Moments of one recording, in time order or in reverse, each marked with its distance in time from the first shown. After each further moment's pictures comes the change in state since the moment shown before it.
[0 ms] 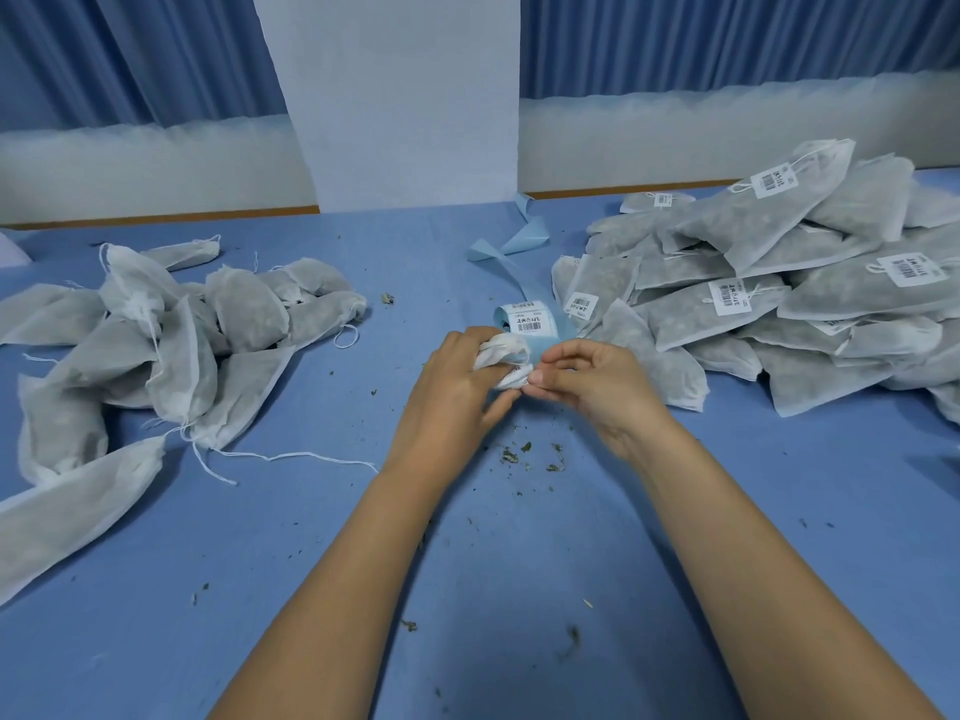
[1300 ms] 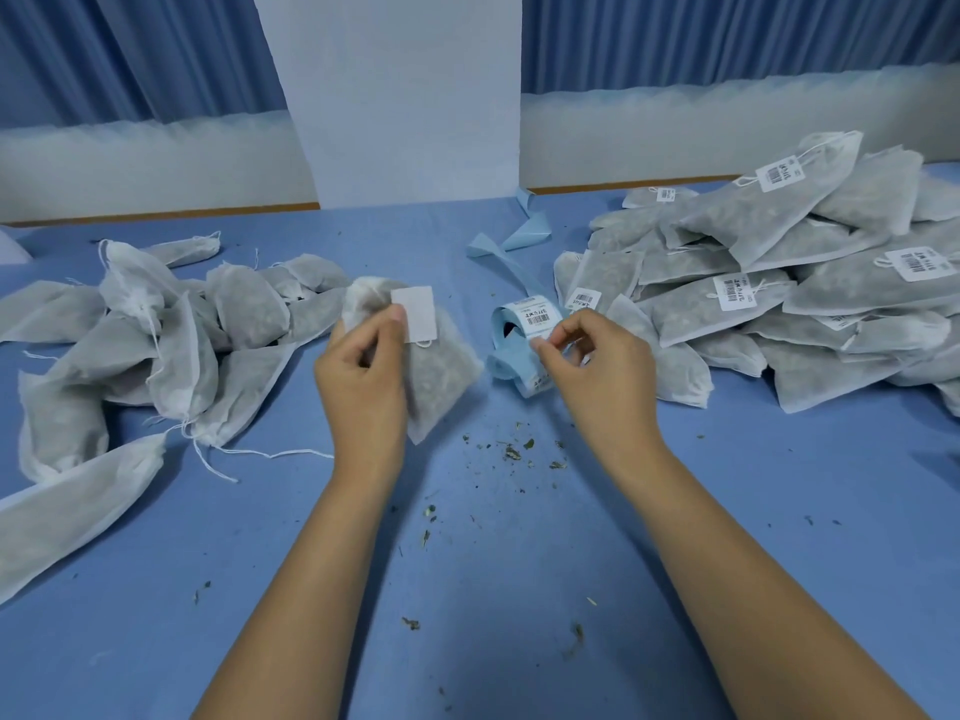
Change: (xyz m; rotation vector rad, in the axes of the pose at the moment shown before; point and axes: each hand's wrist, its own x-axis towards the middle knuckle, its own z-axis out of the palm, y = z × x) left_hand -0.003 -0.004 -0.040 -0.698 0.610 -0.537; right_hand -0.013 0.003 0.015 -0.816 0.335 -0.597
